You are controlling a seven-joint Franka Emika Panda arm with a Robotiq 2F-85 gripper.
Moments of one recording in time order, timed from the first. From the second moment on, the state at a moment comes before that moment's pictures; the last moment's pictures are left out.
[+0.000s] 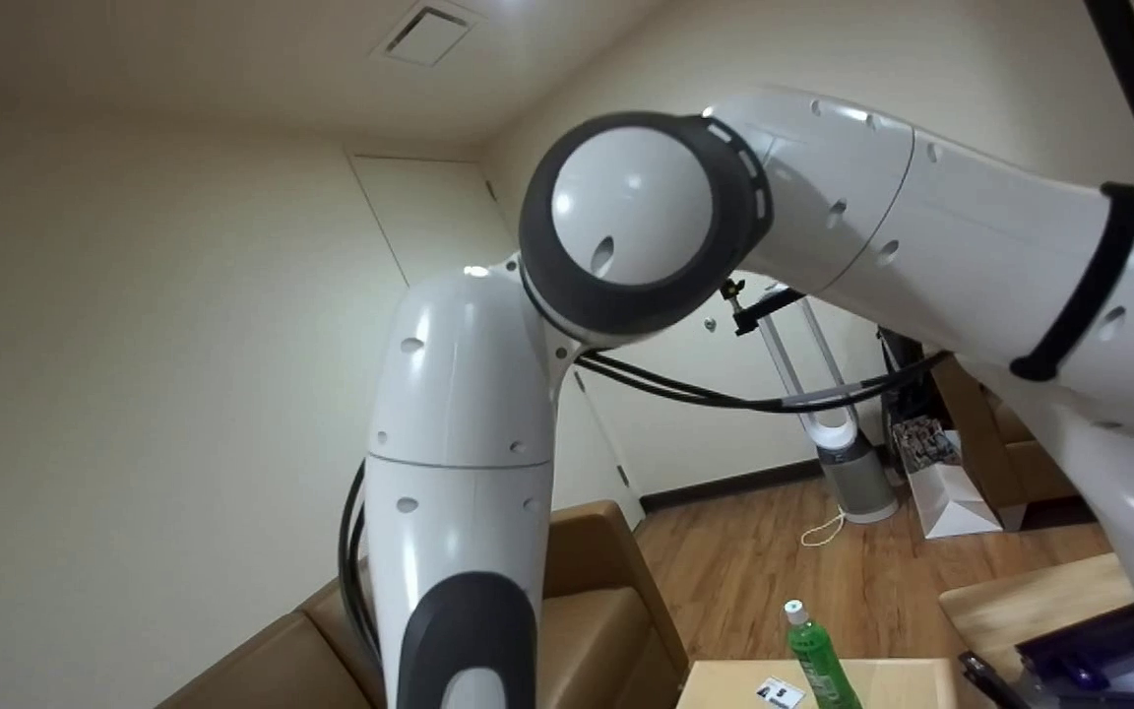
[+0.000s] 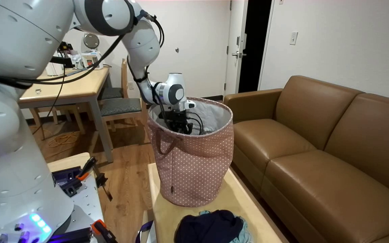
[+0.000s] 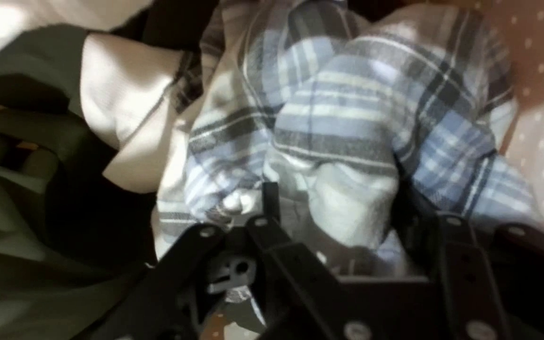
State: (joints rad) arm 0.24 0.72 0.12 -1.91 -0.31 2.58 0.05
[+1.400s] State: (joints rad) arm 0.16 -0.31 0.09 -2.52 -0.21 2.21 0.09
